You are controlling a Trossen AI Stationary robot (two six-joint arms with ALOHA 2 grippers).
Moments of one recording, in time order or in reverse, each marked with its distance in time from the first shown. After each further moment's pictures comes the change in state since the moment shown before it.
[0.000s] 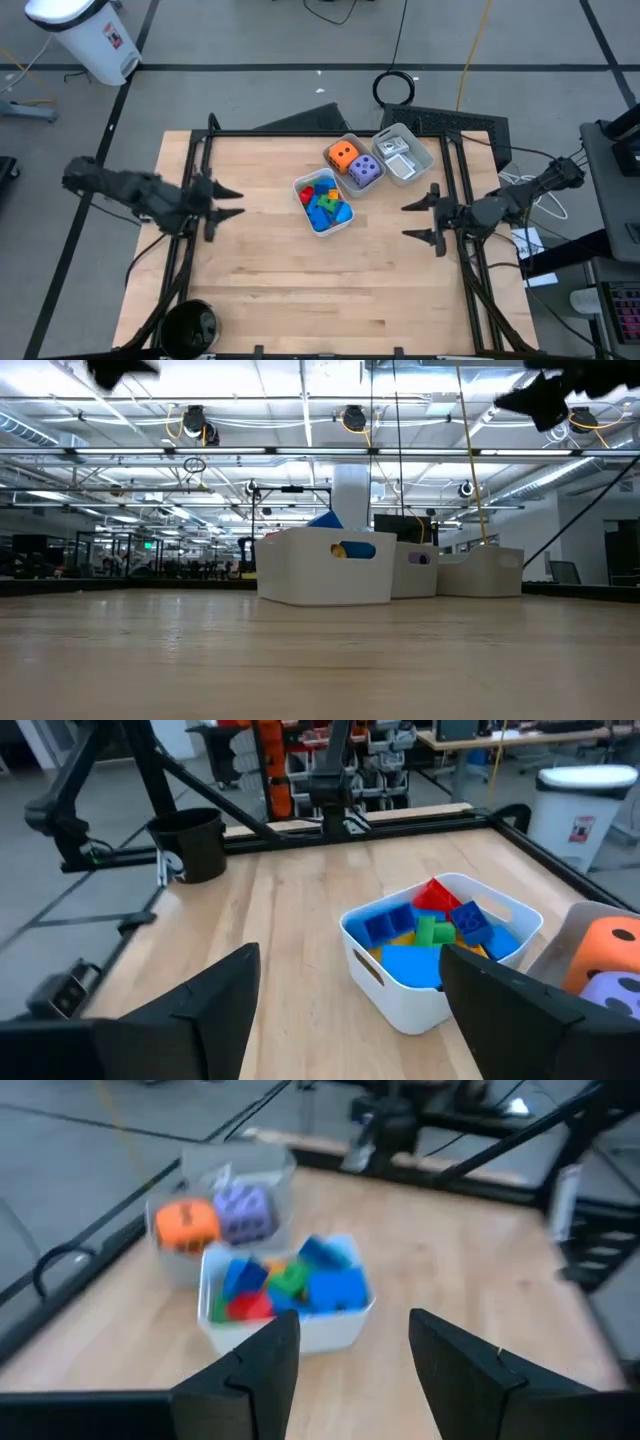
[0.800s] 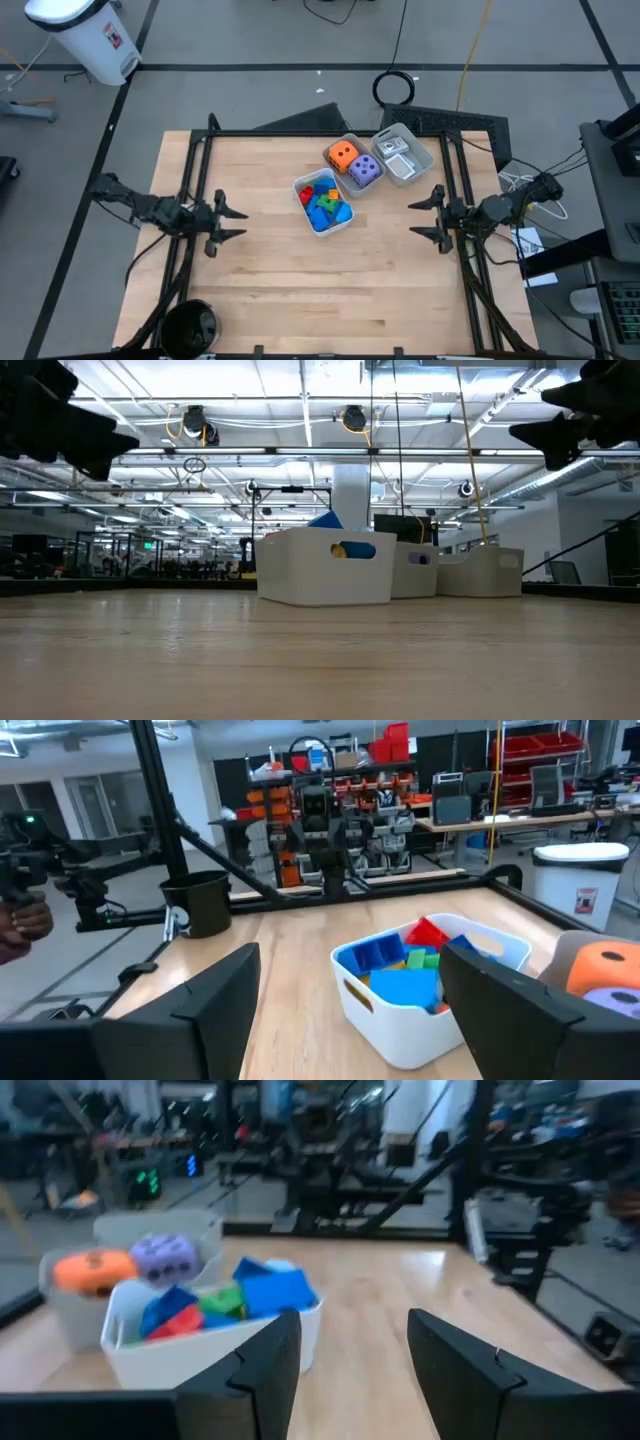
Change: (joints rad) left arm -0.055 -0.589 -0.774 0.578 0.095 0.253; right arm -0.015 -0.463 -0.350 0.171 0.002 -0.125
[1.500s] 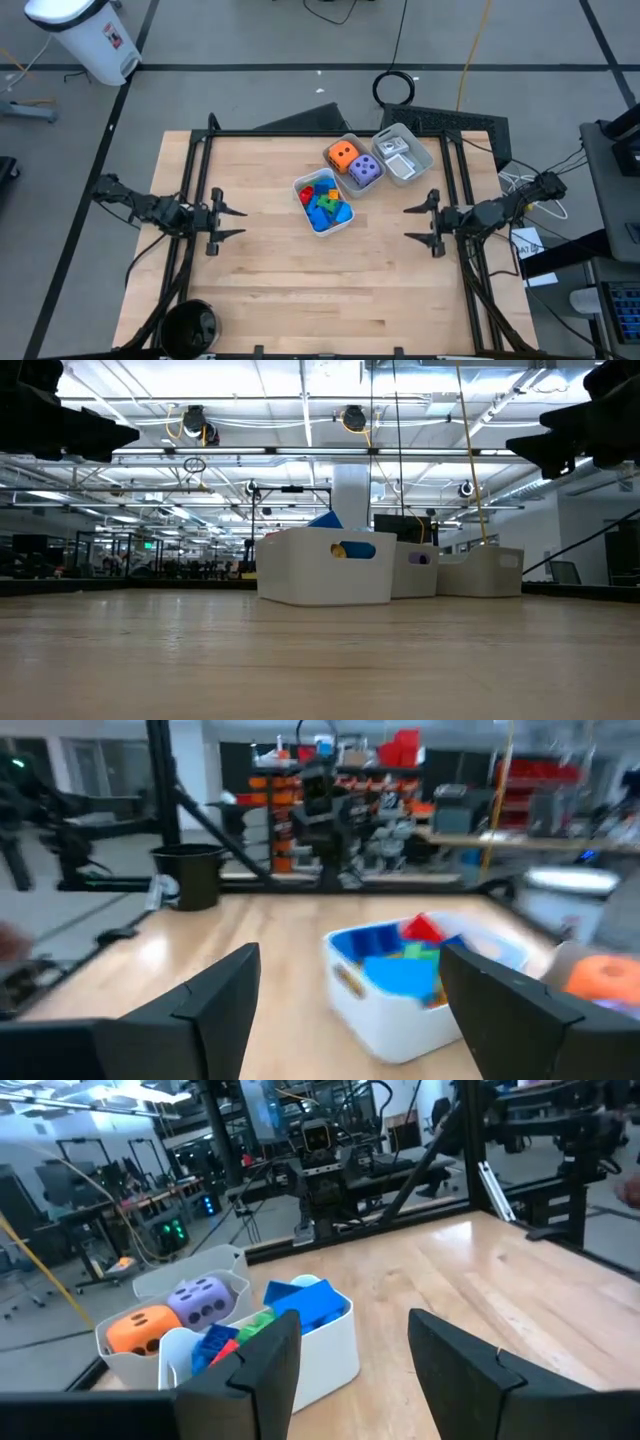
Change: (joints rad) left arm 0.001 -0.028 0.003 -0.011 -0.003 0.289; right arm -0.005 0.043 -0.108 0.111 -0.002 -0.136
